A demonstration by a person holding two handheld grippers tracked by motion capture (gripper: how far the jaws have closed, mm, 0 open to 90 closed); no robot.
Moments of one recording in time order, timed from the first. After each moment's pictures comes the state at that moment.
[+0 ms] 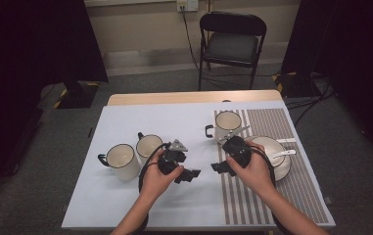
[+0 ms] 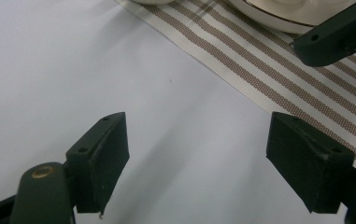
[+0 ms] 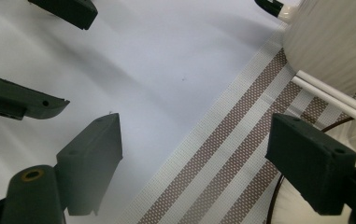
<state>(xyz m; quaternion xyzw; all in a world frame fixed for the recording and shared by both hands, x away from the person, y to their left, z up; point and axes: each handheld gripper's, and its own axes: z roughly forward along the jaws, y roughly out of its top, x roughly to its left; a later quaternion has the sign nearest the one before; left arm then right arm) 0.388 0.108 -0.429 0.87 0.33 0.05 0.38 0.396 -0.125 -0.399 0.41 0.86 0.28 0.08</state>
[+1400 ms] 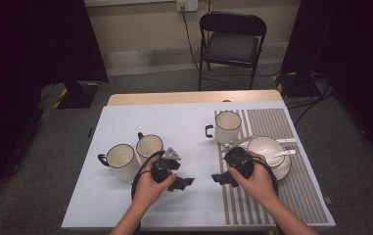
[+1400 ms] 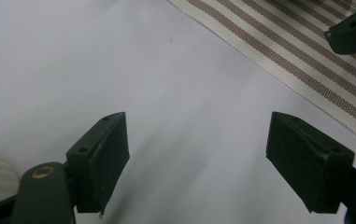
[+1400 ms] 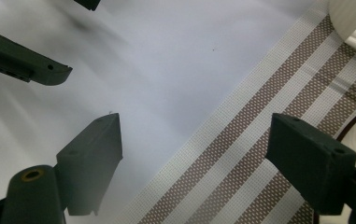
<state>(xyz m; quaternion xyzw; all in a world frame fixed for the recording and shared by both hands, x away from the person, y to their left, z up) 0.372 0.126 -0.443 0.87 0.33 0.05 0.37 0.374 -0.130 -0.416 0.40 0.87 0.29 0.05</state>
